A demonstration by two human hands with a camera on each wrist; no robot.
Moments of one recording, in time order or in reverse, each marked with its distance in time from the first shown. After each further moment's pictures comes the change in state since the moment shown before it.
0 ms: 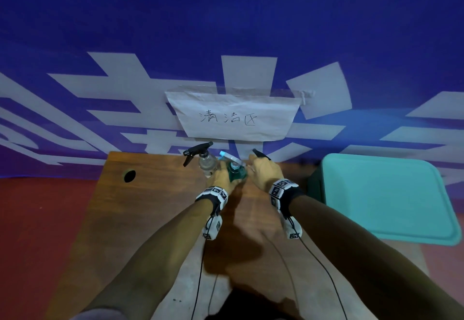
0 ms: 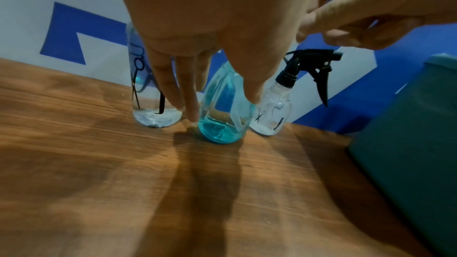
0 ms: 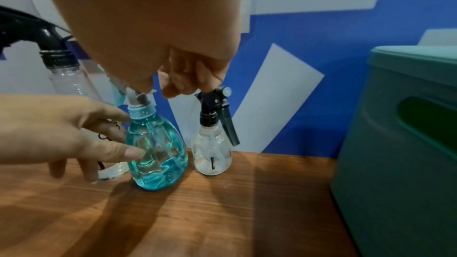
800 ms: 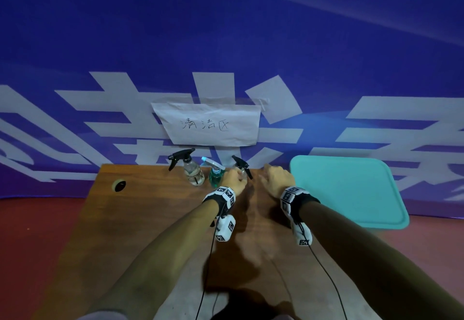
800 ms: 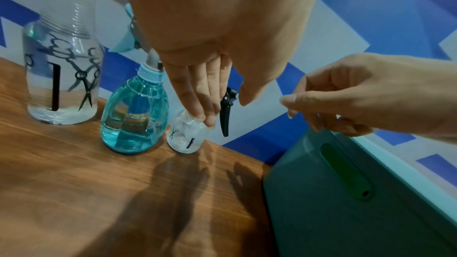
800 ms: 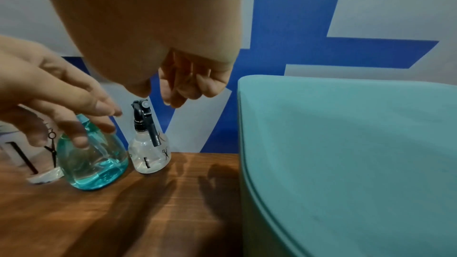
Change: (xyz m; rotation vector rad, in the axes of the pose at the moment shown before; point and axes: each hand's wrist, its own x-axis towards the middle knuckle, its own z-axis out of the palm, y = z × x) left_hand -0.069 0.098 0.014 -0.102 -0.036 0.146; right_hand -0.081 0.081 -0.048 -0.065 0.089 0.115
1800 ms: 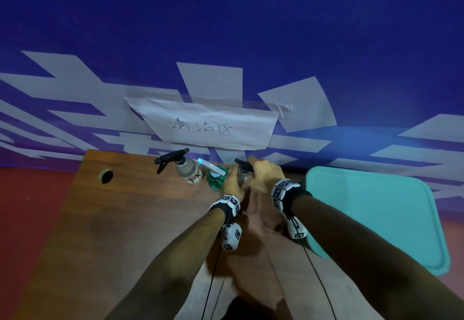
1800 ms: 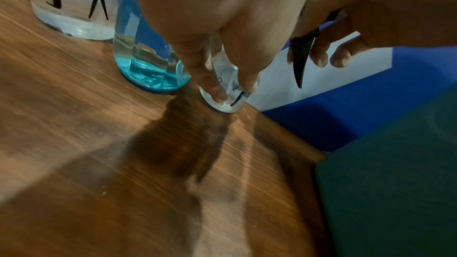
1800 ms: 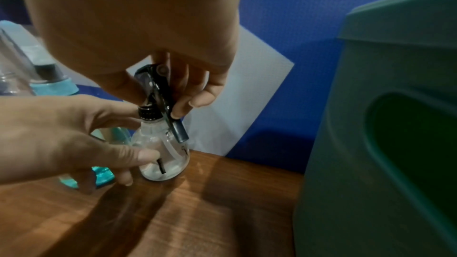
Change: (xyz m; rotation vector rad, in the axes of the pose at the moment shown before) left_hand 0.077 -0.039 0.051 -0.071 0.064 -0.117; right_hand 0.105 -0.023 0.035 0.049 -0.219 -0.141
